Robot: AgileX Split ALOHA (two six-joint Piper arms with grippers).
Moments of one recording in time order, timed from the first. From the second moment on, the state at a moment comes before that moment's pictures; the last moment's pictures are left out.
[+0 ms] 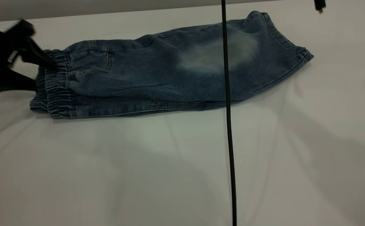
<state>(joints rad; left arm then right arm) 0.18 2.08 -0.96 -1.31 0.51 0.94 0.48 2.41 -2.27 0.46 0.99 -0.27</state>
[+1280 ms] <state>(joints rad) 0.18 2.07 -1.00 -0.80 0.59 0.36 0.47 2.41 -2.27 0.47 0.97 -0.28</state>
